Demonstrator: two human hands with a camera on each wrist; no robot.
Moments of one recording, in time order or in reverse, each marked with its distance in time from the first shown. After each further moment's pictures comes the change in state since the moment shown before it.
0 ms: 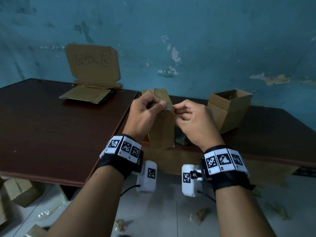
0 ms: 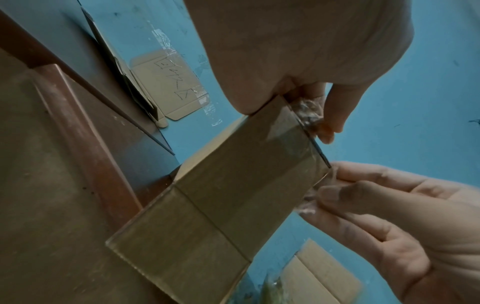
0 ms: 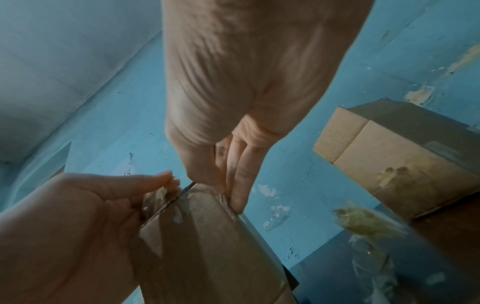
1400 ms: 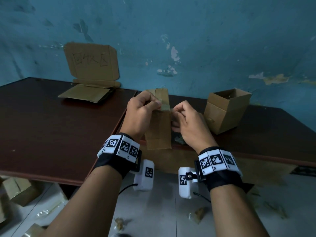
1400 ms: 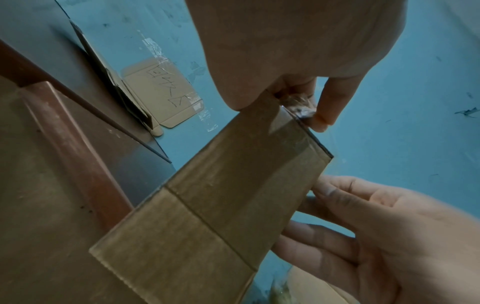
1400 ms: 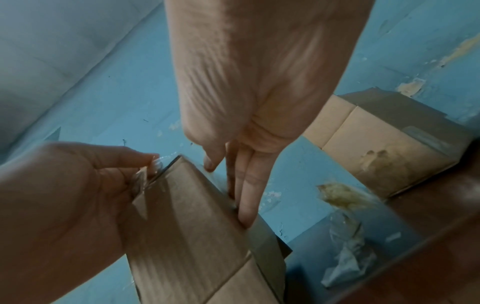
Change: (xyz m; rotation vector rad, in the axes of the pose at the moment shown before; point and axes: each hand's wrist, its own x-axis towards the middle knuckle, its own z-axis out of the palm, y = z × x) left_hand 0.003 -0.001 -0.004 0.026 0.048 -0.045; right_hand -0.004 0.006 0.007 -0.039 -0.102 0.111
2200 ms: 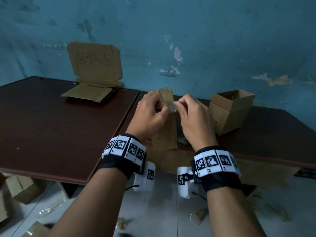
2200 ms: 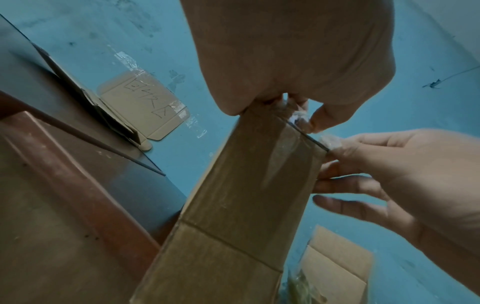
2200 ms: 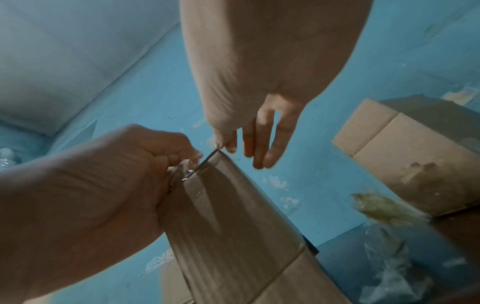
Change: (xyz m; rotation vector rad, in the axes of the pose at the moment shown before) left_hand -0.003 -0.001 0.005 0.402 -0.091 0.237; right_hand 0.002 -0.018 0.004 -0.475 0.314 -0.251
